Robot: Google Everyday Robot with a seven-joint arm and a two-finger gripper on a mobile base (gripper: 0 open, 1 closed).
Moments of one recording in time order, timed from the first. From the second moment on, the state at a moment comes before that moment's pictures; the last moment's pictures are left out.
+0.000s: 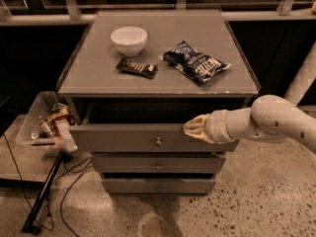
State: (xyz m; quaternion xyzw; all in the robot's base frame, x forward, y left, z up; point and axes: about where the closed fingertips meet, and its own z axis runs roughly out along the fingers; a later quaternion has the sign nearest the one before) arm 0.575 -0.121 0.684 -0.64 0.63 0.11 0.43
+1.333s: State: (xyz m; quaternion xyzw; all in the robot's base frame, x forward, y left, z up) arm 0.575 -0.121 0.684 -0.64 0.63 0.12 0.43
